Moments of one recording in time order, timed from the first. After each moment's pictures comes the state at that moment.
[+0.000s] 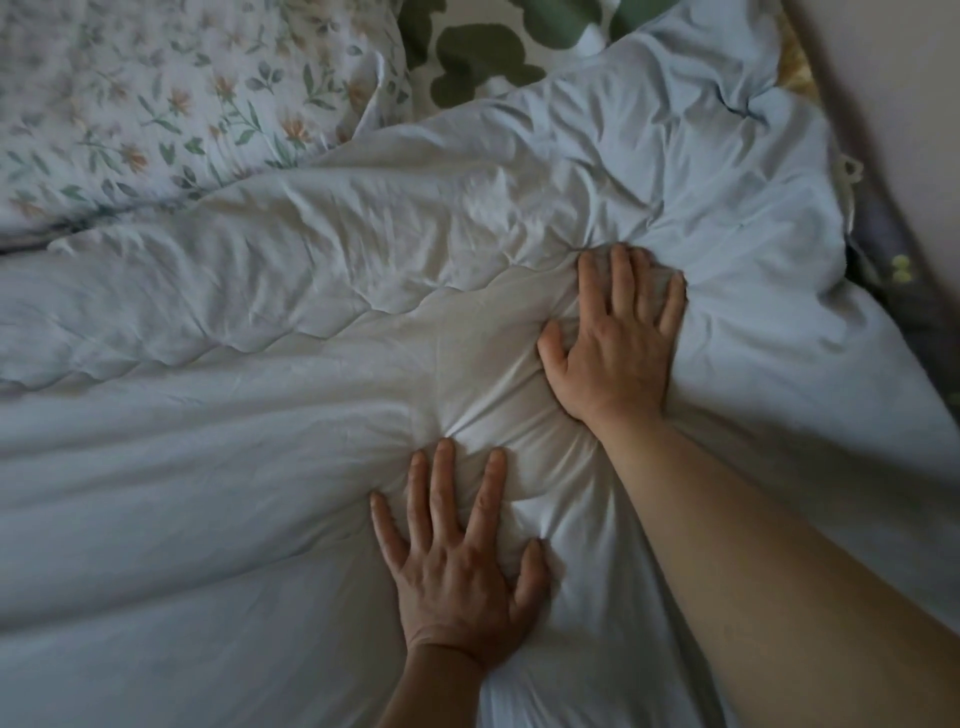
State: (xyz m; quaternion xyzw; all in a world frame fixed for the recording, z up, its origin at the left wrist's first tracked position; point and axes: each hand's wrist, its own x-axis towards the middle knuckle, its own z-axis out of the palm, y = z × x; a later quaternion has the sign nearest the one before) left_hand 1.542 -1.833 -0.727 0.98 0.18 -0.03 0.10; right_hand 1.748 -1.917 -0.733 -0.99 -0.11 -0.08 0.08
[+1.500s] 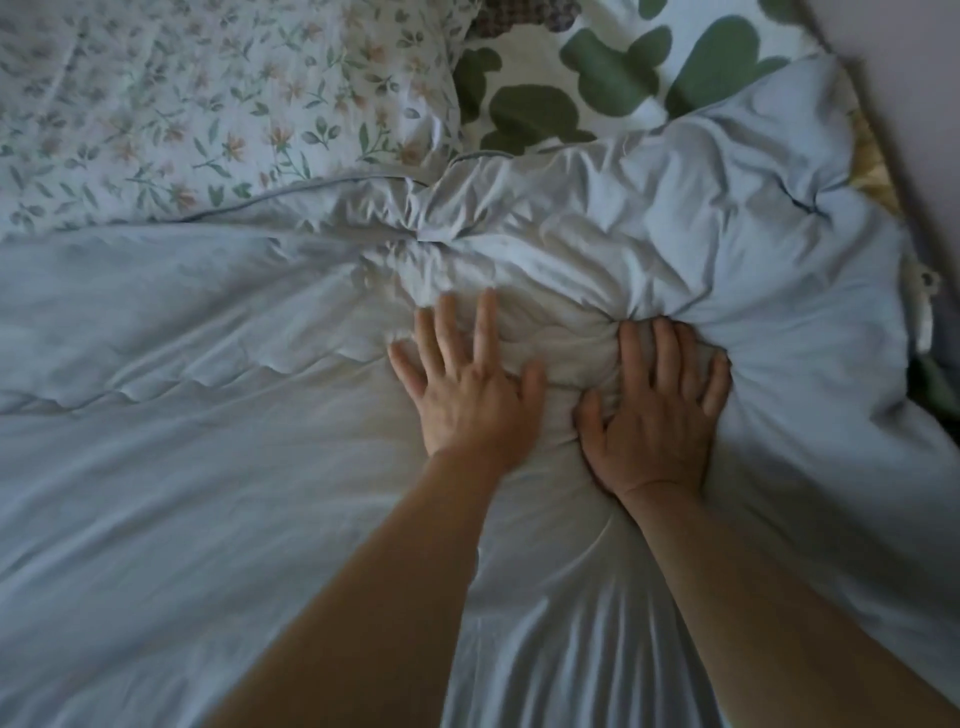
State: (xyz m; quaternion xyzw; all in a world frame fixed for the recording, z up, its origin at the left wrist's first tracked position) left_hand 1.722 -1.769 -0.711 0.95 0.26 0.02 0.17; right_hand 1.759 -1.911 -0.735 -0.99 -0.10 -0.09 0.08
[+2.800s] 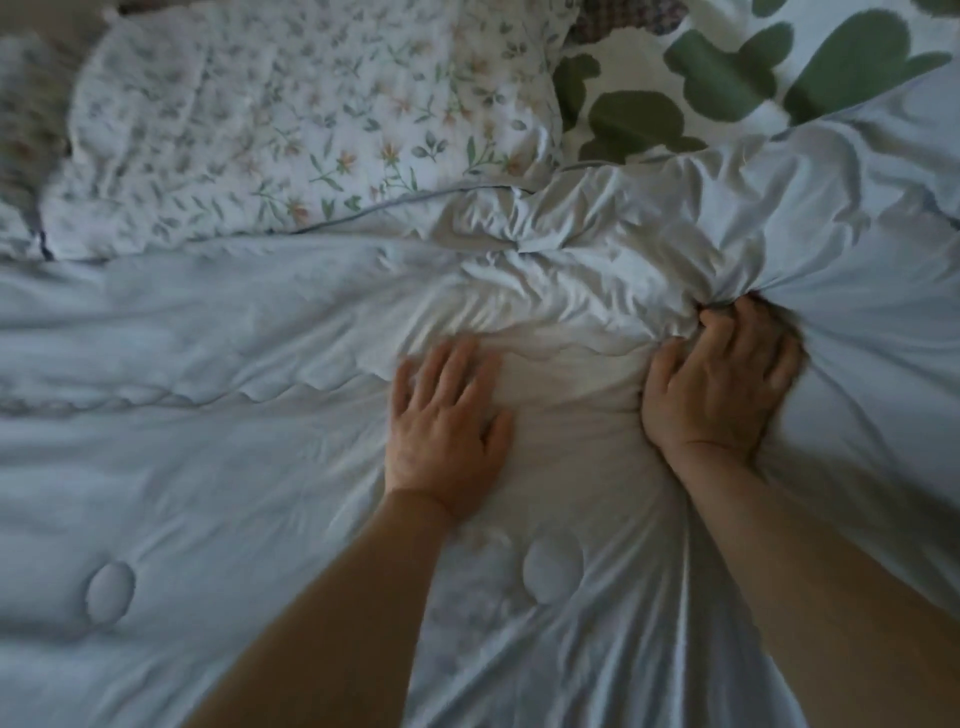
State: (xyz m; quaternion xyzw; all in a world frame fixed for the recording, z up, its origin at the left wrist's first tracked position) left_hand 1.658 -1.662 -0.714 0.98 0.16 0.06 0.05; right_hand 1.792 -1.851 -0.746 -0.97 -0.05 -0.18 0.14
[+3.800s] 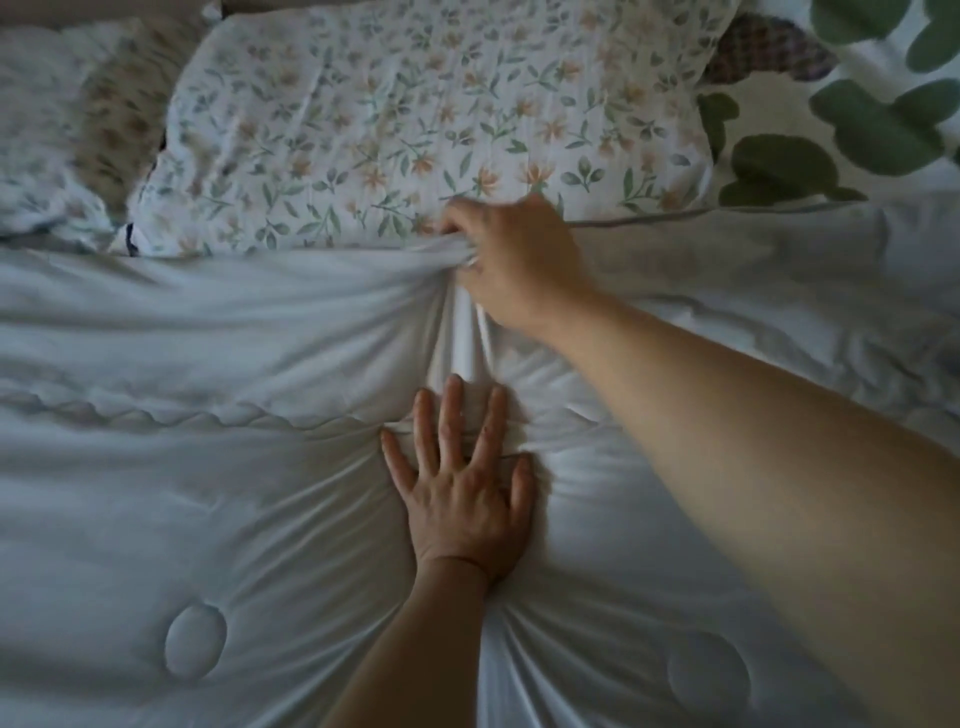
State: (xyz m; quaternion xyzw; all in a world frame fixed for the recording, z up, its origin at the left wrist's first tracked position) left_hand 1.619 -1.586 -0.744 0.95 0.29 0.04 0.06; right_hand 1.810 -1.582 -0.648 -0.84 -0.49 -0.04 0.24
